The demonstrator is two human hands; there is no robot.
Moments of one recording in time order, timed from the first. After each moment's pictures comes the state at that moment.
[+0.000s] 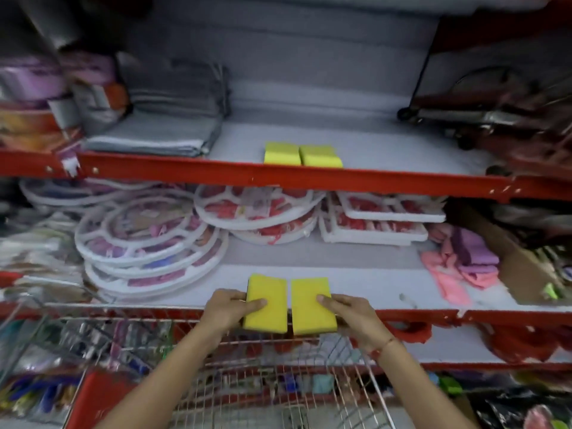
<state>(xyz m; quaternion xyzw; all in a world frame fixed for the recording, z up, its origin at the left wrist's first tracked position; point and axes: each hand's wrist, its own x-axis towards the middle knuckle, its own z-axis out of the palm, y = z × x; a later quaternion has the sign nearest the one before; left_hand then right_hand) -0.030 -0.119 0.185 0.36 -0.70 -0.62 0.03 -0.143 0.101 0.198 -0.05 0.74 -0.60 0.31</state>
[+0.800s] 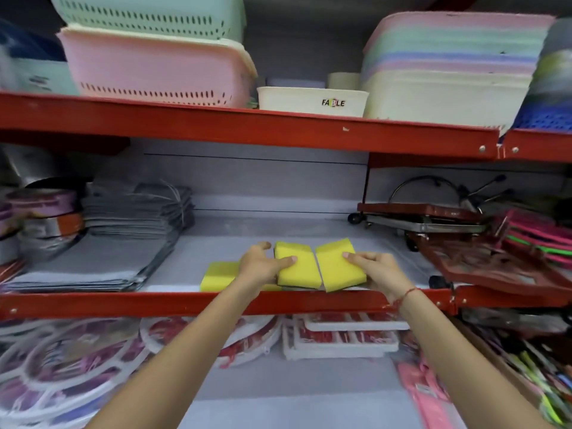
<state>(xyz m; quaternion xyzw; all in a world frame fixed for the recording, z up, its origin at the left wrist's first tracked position) -0.259 -0.062 0.422 0.23 -0.76 -0.58 0.19 -0.368 0.139 0.415 -0.13 0.73 -0.66 0.11</state>
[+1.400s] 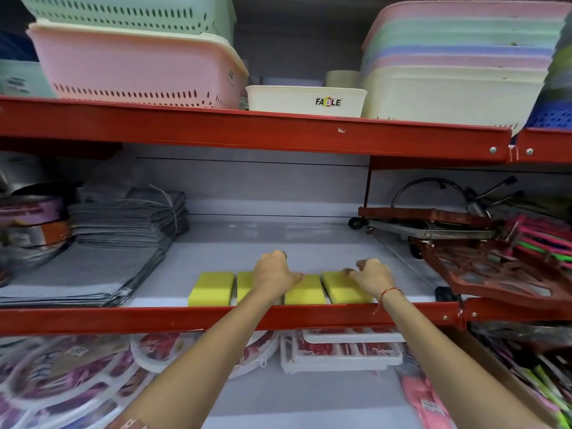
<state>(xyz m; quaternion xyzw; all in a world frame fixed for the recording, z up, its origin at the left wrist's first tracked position) -0.326 -0.051 0.410 0.25 -0.92 -0.23 0.17 -0.430 0.121 0.398 -0.14 0.93 -0.34 -0.03</state>
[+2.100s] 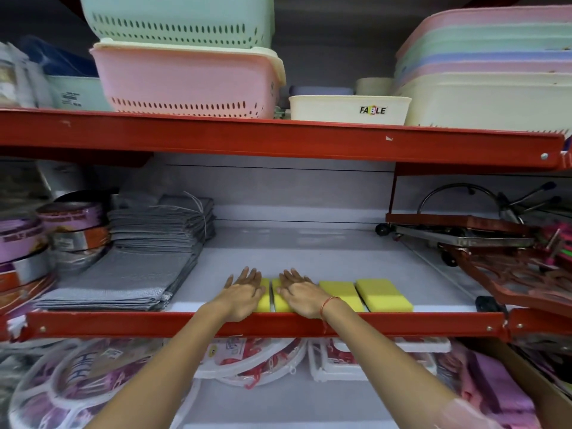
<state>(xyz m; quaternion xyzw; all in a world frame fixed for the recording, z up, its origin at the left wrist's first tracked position) -0.257 -0.183 0.372 0.14 -0.98 -0.11 0.01 -0.351 -0.038 0.381 -0.44 0.89 -0.08 0.08</state>
